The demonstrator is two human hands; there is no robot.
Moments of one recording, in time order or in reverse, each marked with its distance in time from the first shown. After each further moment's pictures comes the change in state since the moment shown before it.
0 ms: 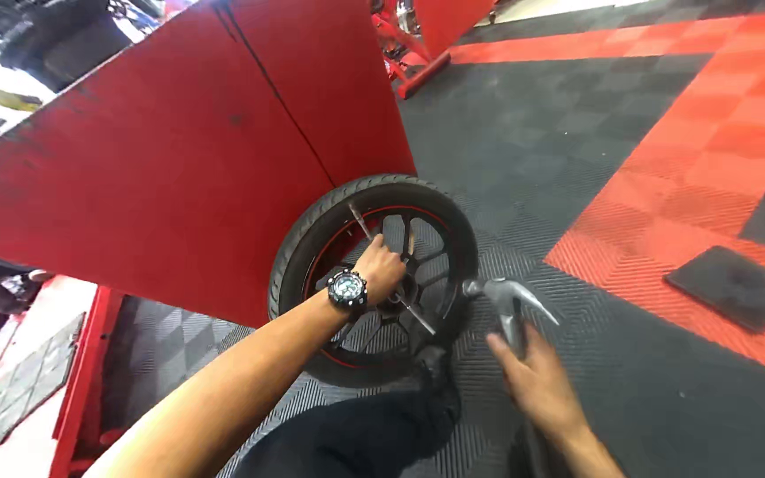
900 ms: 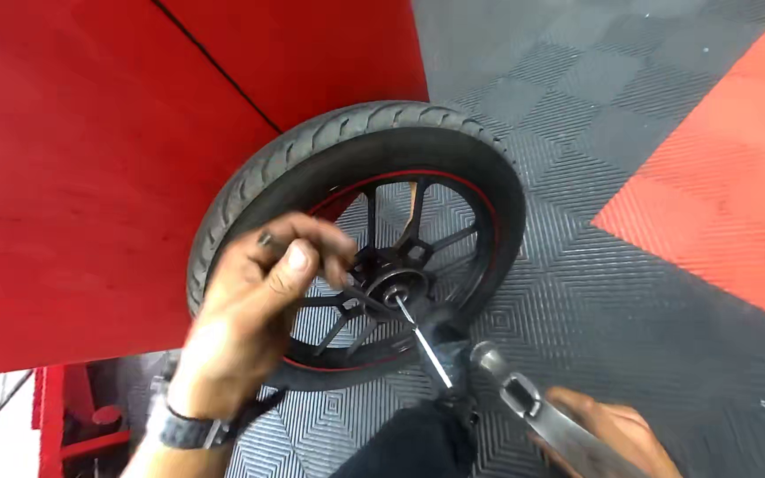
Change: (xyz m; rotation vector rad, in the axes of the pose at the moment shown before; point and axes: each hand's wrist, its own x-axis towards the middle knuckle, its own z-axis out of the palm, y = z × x) left_hand -0.050 -0.064 0.034 -1.886 0.668 0.002; right_hand 0.038 0.062 -0.013 -0.388 -0.331 -0.557
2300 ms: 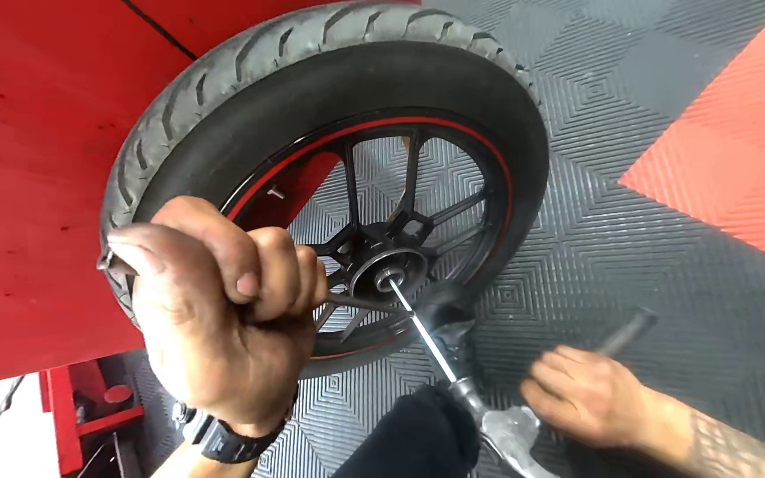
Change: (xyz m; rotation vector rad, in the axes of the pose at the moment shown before) left_hand 0.001 -0.045 0.038 -0.225 0.259 0.314; right_hand 0.016 0.089 0.045 -0.310 -0.085 -0.652
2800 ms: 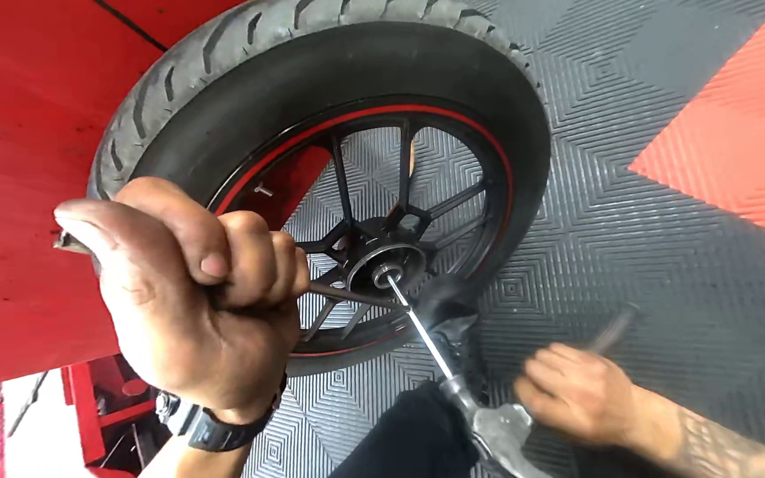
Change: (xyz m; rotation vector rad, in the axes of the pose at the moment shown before) left_hand 0.013 -0.006 -0.003 0.029 0.032 0.002; right_hand 0.004 -0.005 0.012 0.024 0.072 0.055
